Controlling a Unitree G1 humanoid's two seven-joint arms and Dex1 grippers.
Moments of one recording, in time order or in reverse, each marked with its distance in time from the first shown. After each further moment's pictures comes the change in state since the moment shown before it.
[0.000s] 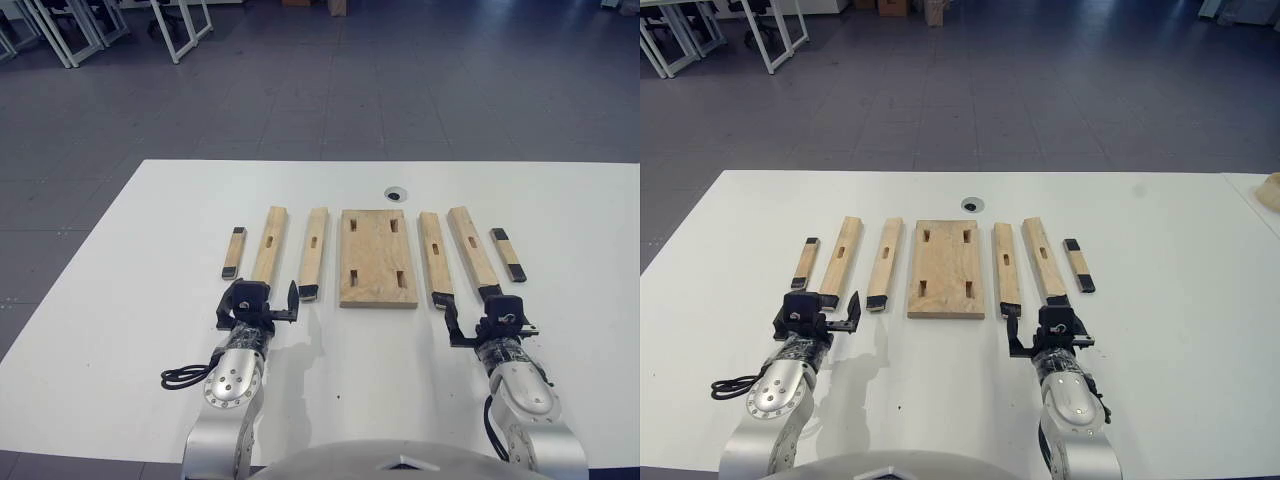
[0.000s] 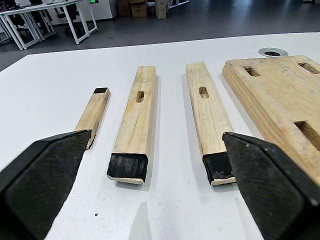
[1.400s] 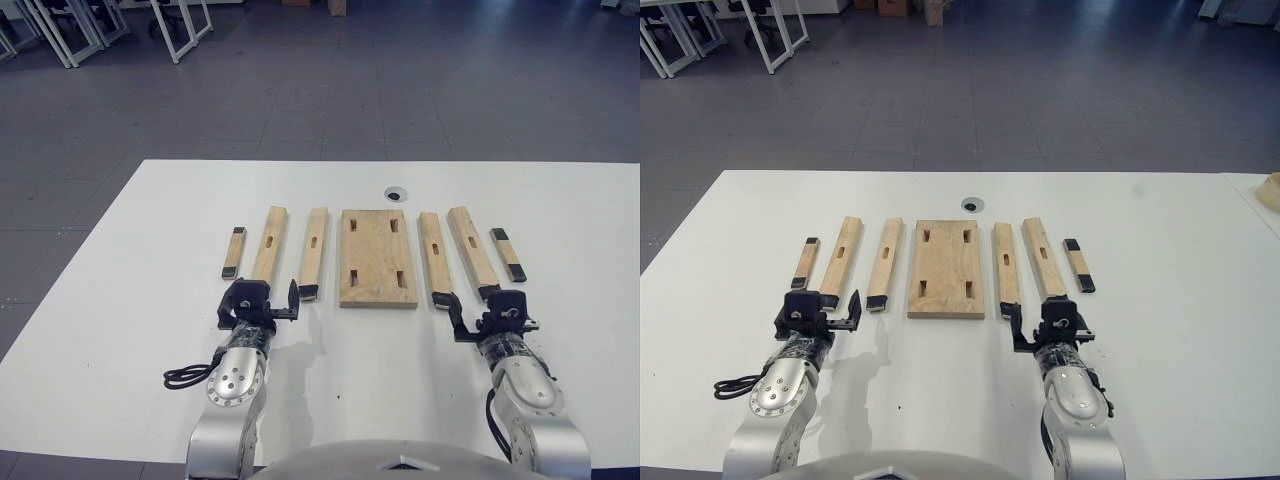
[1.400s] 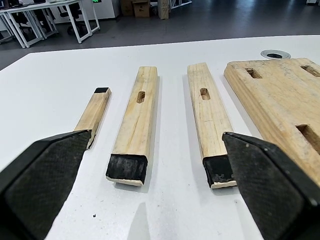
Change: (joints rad) left arm -0.008 -0.032 -0.001 0.008 0.011 0.000 0.007; right arm -0.039 0.002 -0.040 0.002 0.018 0.026 0.022
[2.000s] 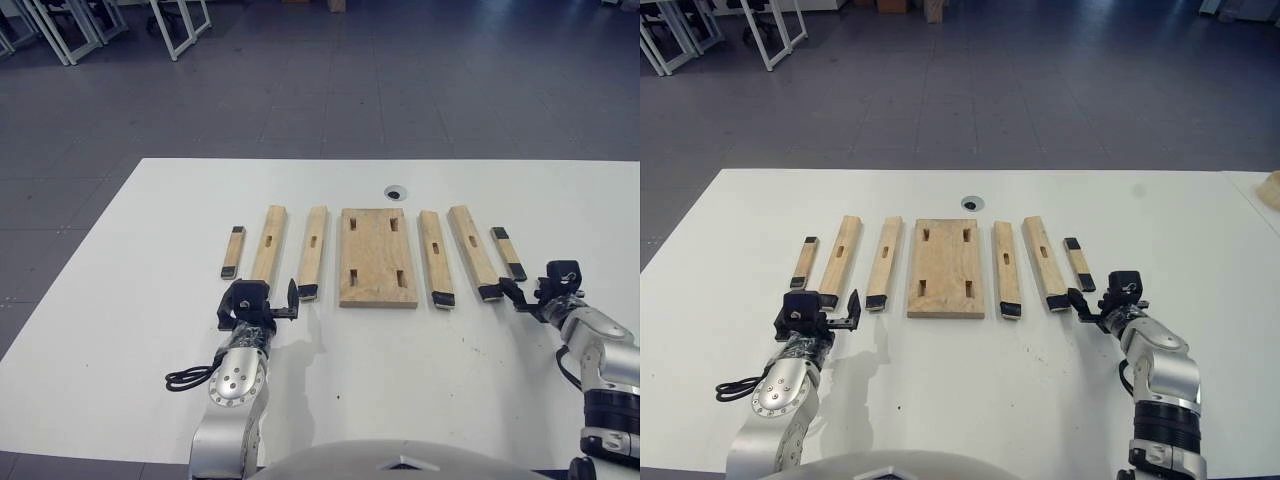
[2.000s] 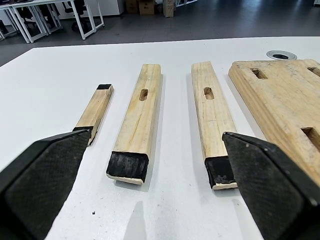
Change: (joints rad) left arm 0.003 -0.026 0.000 0.001 0.008 0.000 0.016; right arm -0.455 -0.401 -0.333 0.869 0.237 -0.137 0.429
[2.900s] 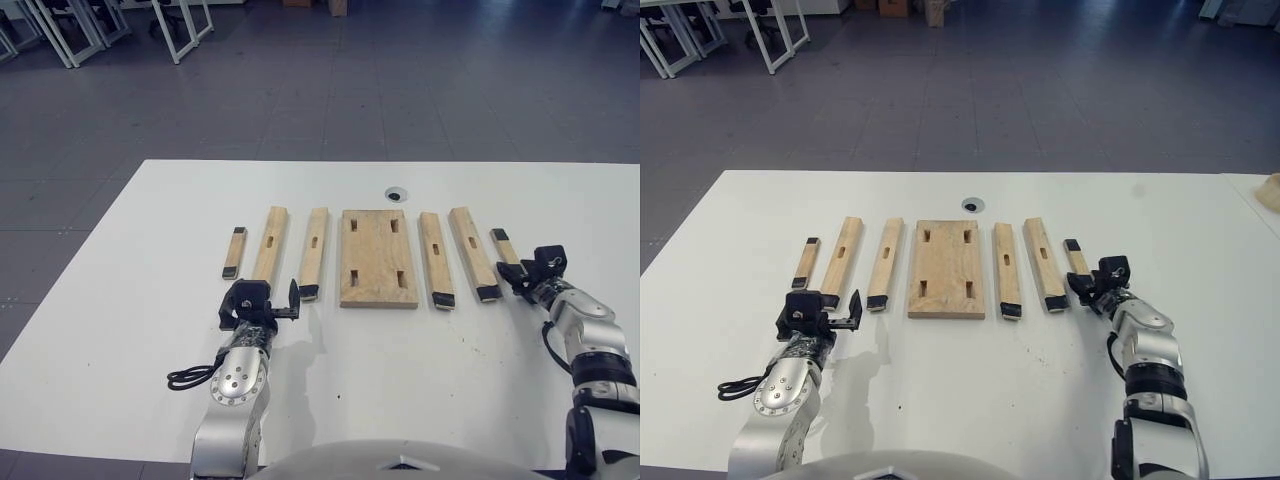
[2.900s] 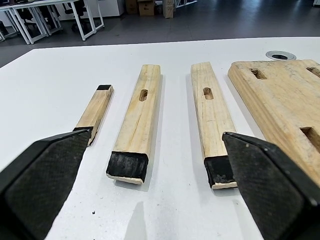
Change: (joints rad) left arm -0.005 0.007 -0.007 0.010 0.004 0.000 0.000; right arm -0.230 -0.043 0.107 0.530 -0.028 -0.366 0.052
